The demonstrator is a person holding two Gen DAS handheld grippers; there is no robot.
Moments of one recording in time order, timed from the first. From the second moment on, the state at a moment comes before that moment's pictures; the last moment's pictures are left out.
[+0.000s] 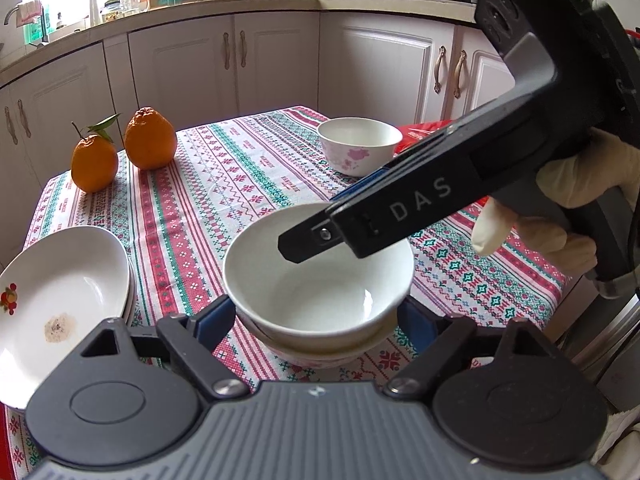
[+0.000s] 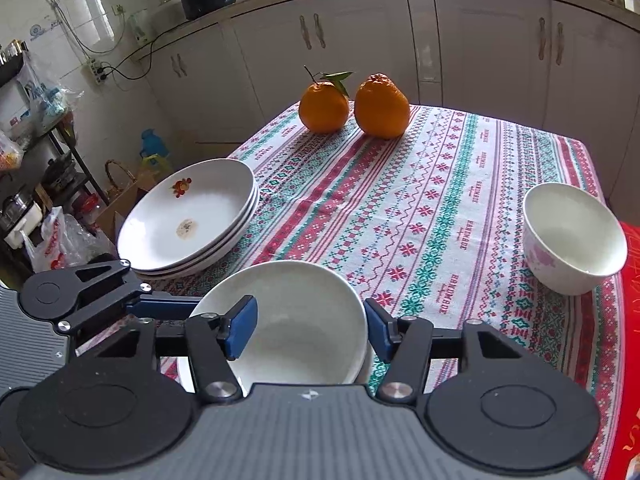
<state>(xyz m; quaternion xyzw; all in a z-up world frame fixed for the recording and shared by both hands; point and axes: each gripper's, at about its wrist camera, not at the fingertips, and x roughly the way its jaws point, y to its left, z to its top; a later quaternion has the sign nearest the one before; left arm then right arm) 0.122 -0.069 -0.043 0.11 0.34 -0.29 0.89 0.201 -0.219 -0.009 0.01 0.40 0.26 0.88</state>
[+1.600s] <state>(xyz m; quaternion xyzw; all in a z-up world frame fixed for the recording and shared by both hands) 0.184 -0.108 0.010 0.19 0.34 -0.36 0.85 0.173 -0.308 -0.046 -0.02 0.34 0.07 0.94</state>
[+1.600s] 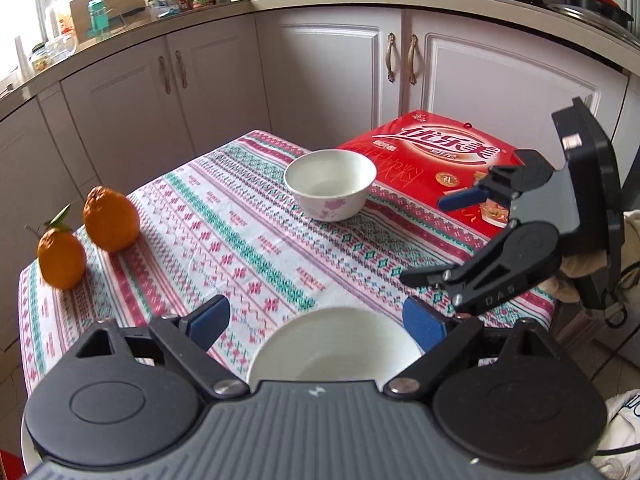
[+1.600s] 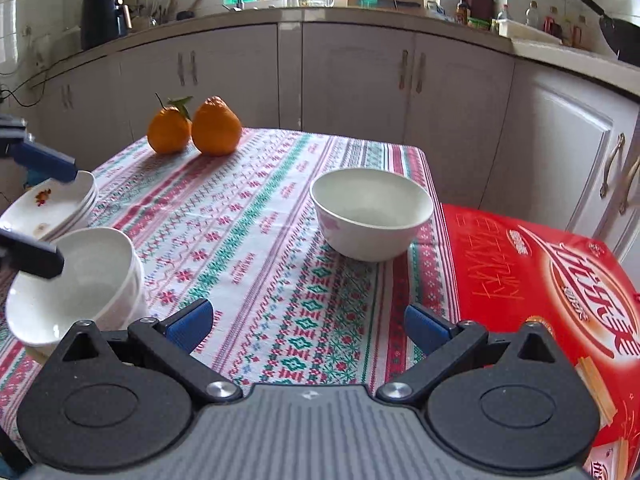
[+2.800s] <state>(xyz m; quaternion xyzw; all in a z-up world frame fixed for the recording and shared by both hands) 0.362 -0.243 -0.050 0.17 0.39 -0.42 0.80 0.267 -0.342 -0.064 -0.07 0.33 0.06 0.94</state>
